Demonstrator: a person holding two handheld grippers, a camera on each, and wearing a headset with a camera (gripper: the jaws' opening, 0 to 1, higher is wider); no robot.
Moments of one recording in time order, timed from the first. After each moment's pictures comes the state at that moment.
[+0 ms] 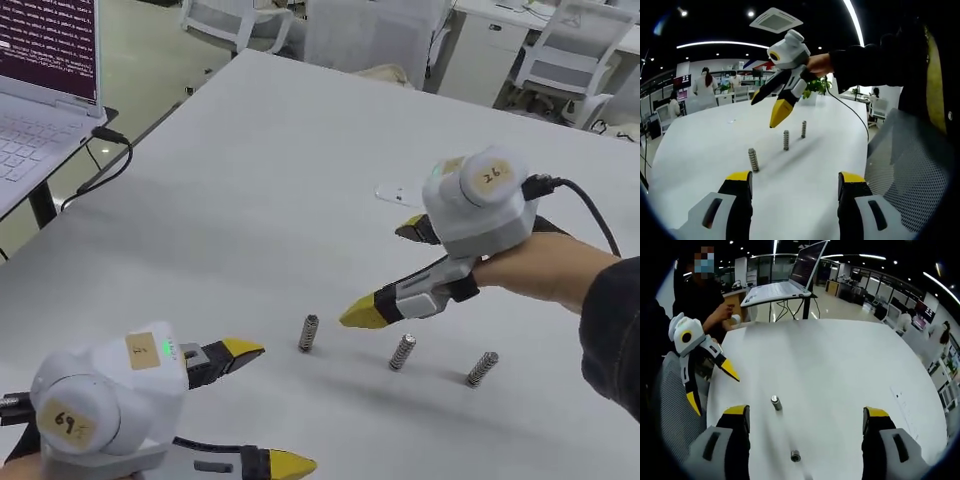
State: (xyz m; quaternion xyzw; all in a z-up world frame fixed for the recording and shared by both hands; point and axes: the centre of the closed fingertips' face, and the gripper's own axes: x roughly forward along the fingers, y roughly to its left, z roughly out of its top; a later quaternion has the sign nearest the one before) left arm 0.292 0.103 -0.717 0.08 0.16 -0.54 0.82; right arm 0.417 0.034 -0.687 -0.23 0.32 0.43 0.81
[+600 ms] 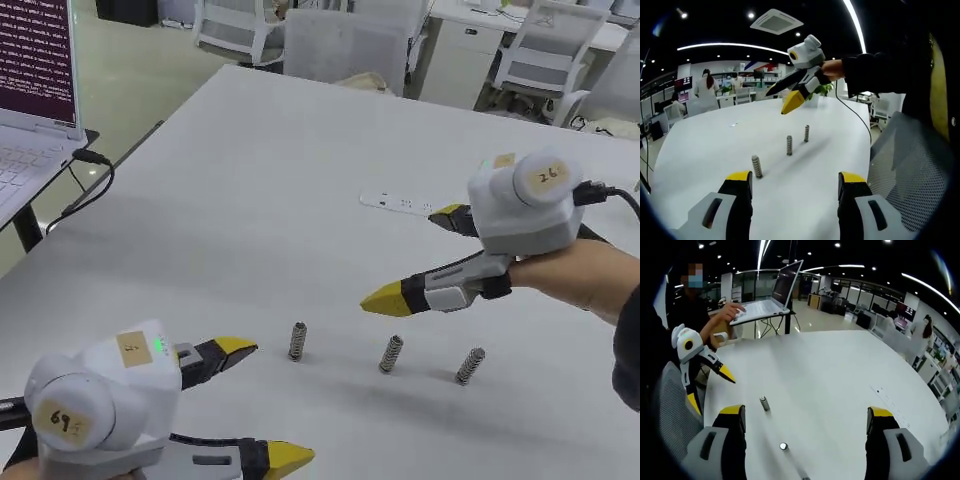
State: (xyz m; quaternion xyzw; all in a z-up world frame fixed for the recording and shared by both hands) left arm 0.301 0.099 -0.707 0.08 0.15 -0.53 0.83; right arm 0.419 -0.012 -0.656 -0.19 0.27 0.38 0.86
